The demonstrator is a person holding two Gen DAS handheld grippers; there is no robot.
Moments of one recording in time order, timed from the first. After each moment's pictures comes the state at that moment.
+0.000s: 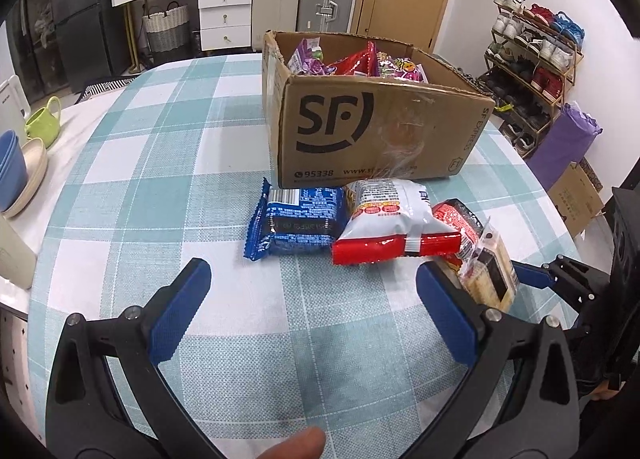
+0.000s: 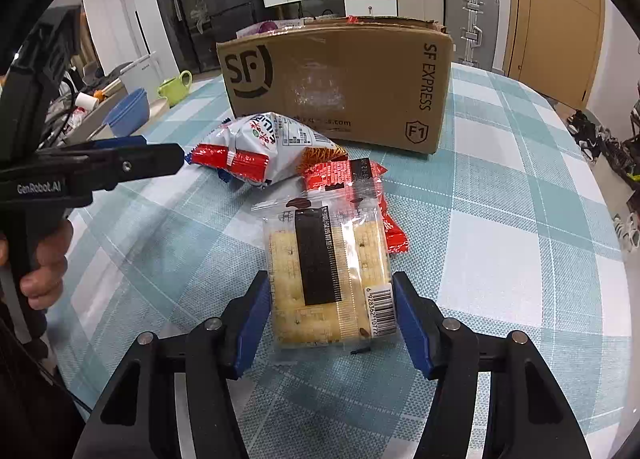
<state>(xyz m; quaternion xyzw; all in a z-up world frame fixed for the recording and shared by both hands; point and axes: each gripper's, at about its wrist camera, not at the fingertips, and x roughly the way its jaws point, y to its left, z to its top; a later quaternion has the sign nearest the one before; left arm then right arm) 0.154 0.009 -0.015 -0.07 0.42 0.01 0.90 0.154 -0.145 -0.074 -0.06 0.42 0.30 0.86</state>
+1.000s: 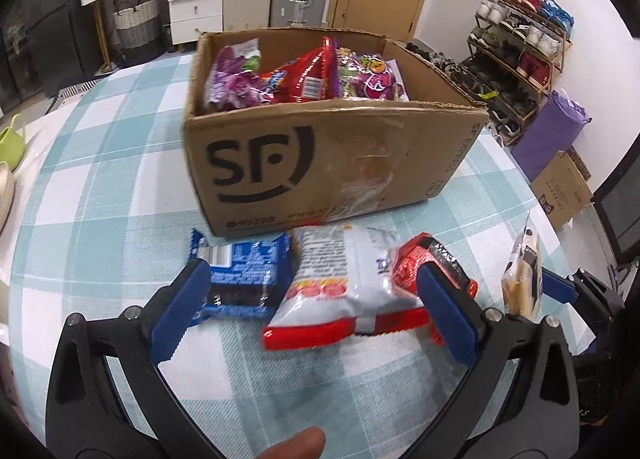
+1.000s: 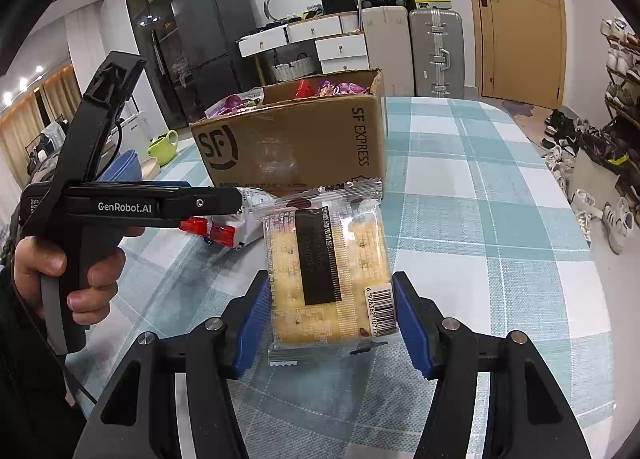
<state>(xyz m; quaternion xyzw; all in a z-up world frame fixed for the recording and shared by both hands) 0.225 -0.024 -0.017 -0.07 0.45 -0.04 0.89 0.160 -0.184 -0.048 0.00 0.37 0.27 0.89</state>
